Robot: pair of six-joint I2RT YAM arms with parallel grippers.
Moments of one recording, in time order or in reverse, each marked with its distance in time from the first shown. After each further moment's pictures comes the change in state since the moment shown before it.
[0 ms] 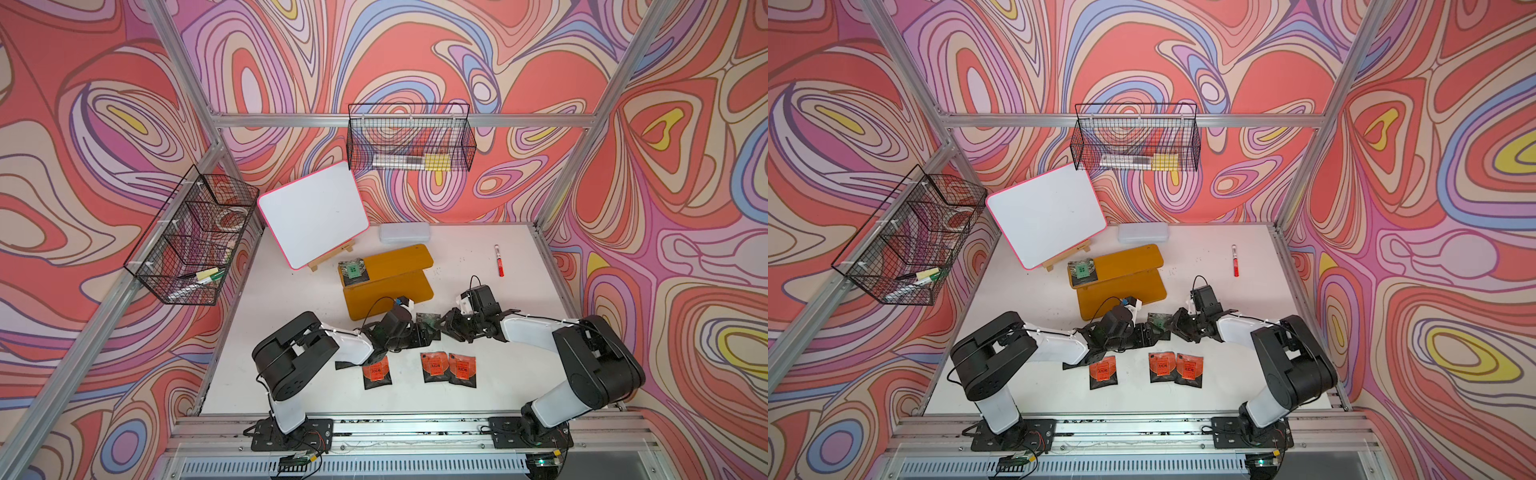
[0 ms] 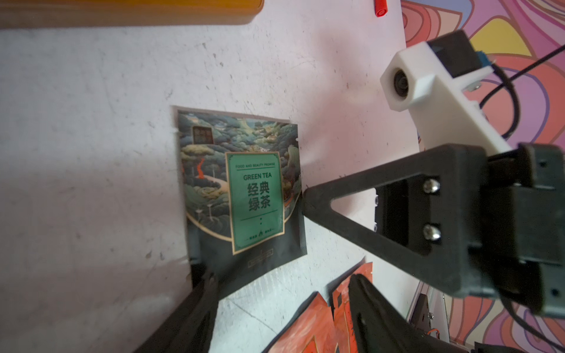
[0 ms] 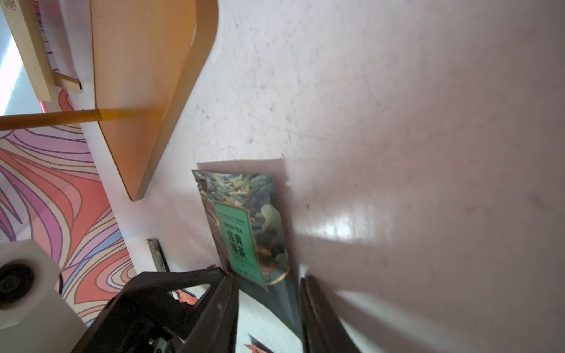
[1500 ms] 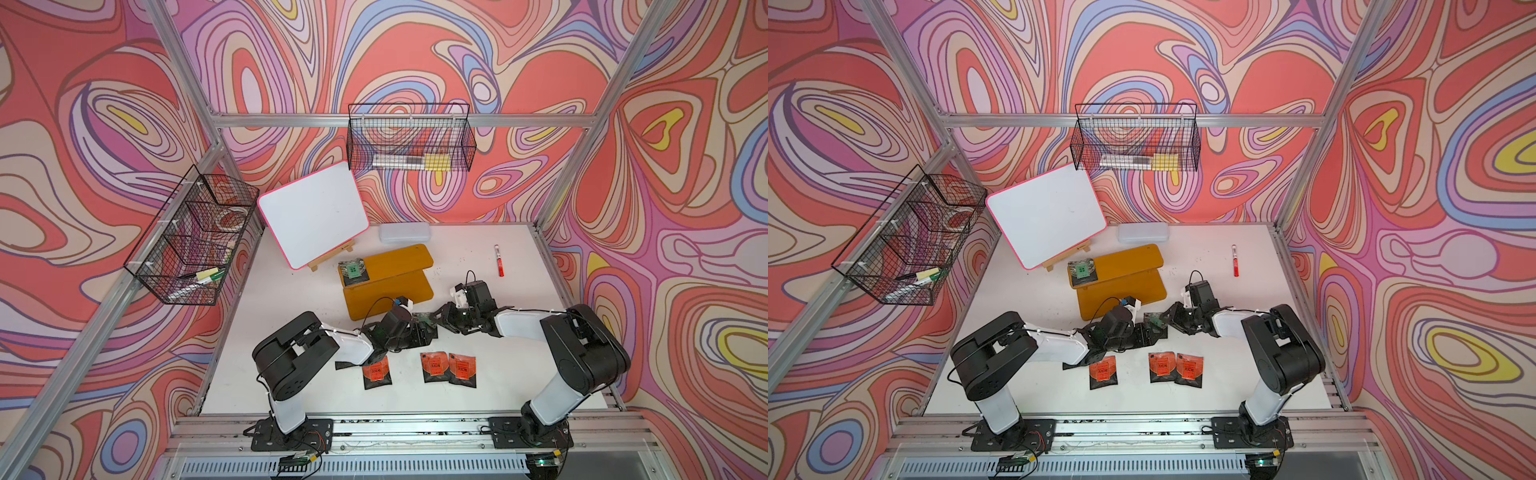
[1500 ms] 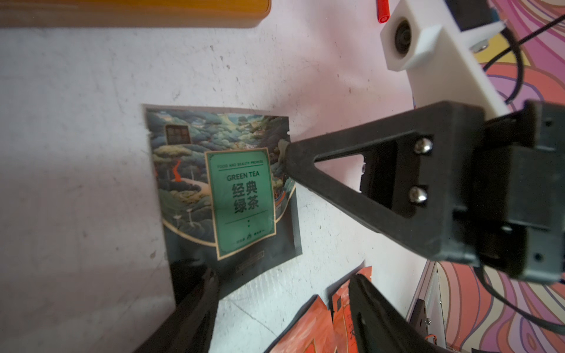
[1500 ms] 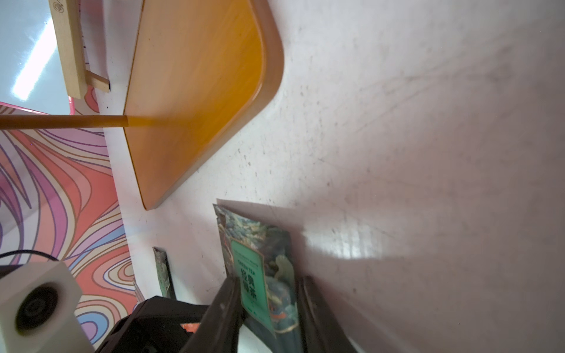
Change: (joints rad) left arm 0.000 0.002 -0.002 0.005 -0.010 -0.020; right arm -0.006 0.092 0.032 0.143 -0.027 -0.069
